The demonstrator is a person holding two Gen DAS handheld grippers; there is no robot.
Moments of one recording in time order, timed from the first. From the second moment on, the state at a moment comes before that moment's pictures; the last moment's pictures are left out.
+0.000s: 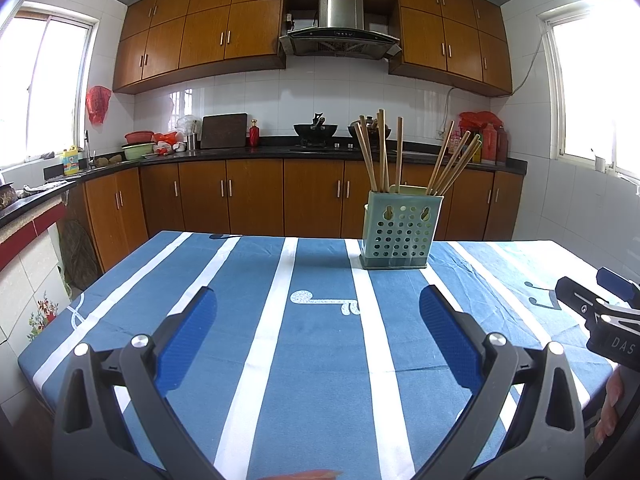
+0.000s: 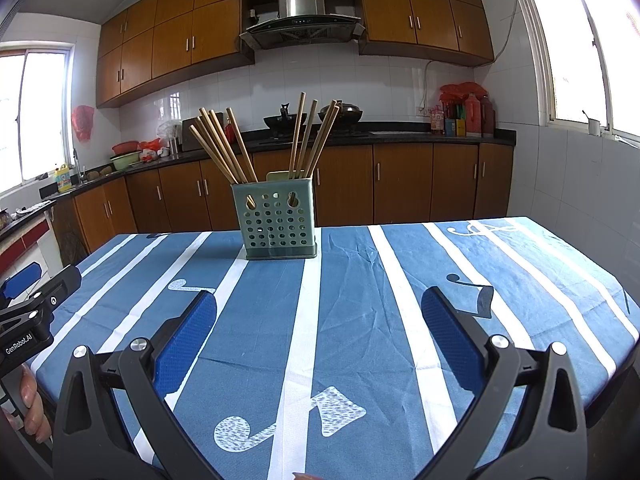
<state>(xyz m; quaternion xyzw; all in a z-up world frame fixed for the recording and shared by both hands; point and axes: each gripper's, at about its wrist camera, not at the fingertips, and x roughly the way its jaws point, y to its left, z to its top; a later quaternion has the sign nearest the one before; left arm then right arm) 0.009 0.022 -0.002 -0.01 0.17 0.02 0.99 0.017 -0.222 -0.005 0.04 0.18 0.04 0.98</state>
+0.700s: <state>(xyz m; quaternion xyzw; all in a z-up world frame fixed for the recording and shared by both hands) 0.011 0.022 -0.004 -0.01 0.17 0.02 0.99 0.015 -0.219 -0.010 0.04 0.19 0.04 0.98</state>
